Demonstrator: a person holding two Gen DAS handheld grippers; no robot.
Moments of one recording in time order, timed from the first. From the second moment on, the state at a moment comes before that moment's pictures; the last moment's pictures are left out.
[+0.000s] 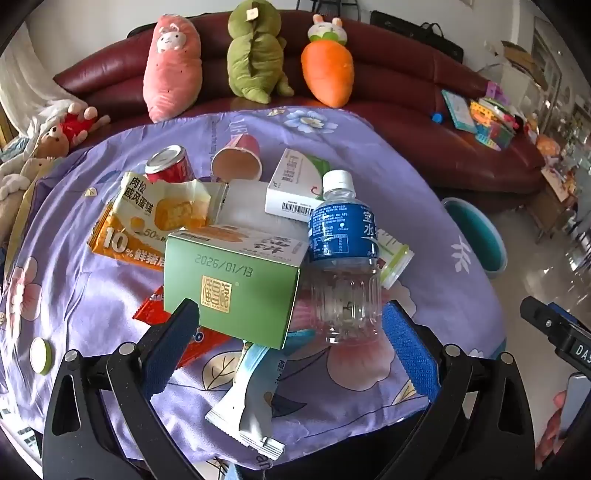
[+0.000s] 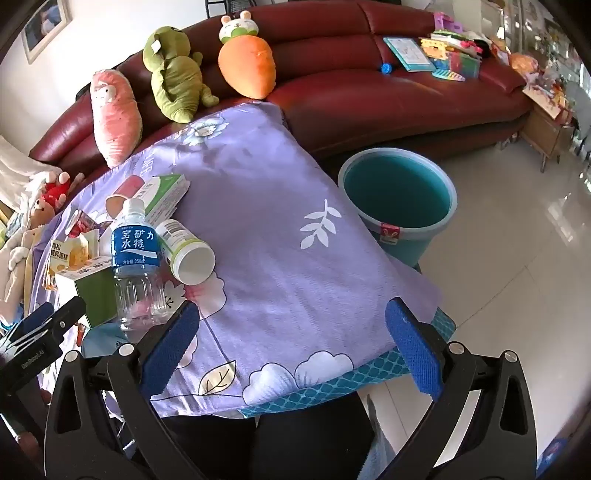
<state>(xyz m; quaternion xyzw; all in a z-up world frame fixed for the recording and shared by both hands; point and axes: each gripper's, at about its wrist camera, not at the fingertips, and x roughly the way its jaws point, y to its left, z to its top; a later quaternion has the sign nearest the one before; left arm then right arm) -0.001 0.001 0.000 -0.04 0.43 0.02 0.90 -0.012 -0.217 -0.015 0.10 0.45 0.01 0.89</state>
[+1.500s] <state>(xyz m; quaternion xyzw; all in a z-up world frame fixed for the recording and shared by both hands) 0.003 0.013 0.006 -0.04 0.44 0.04 0.90 -0.007 -0.225 -0.017 0.12 0.46 0.00 0.88</state>
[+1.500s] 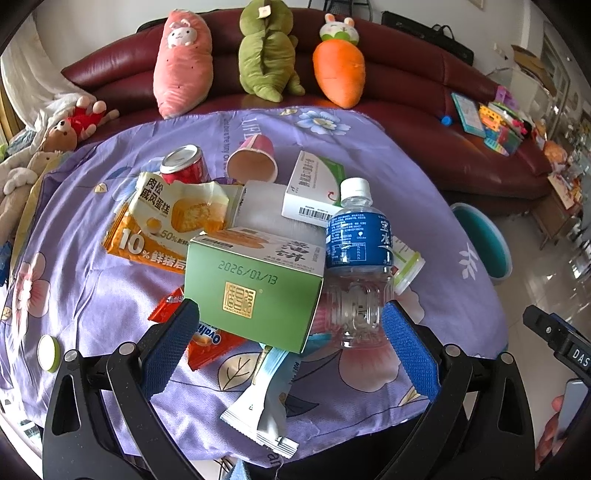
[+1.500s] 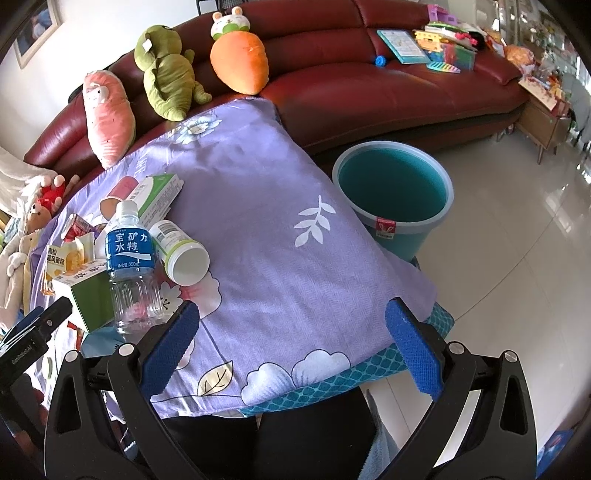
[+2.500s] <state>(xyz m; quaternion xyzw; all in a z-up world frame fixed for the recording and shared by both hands) 0.002 0.046 0.009 -0.03 0.43 0.06 0.90 0.008 -0.202 -0.020 0.11 0.49 0.05 0.86</state>
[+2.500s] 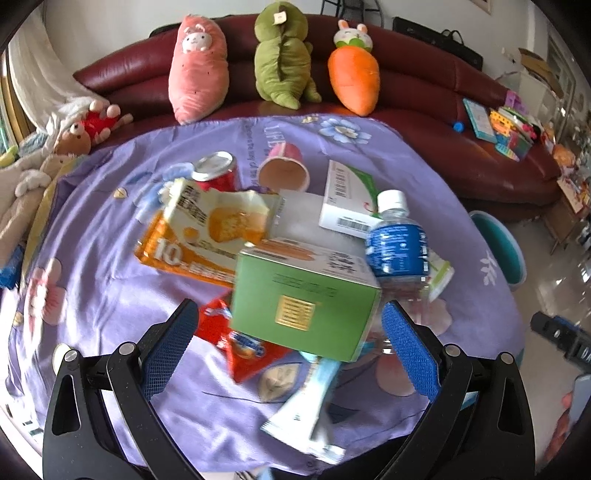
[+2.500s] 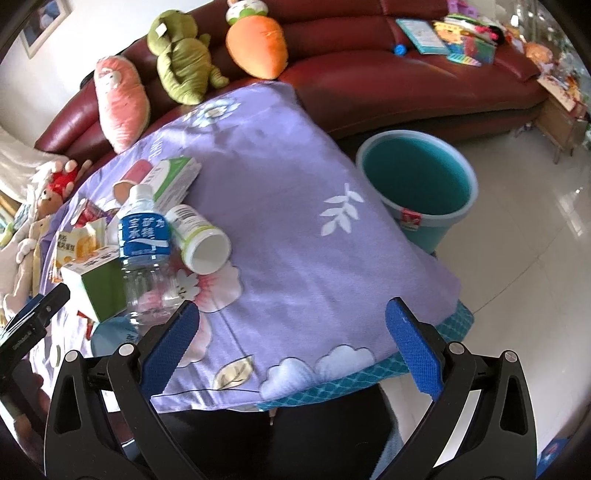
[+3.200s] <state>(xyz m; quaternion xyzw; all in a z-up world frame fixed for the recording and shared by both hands) 0.018 0.038 -0.023 0.01 0.45 -0.04 0.89 0.042 -0.156 -0.018 0.13 0.52 0.13 0.84</state>
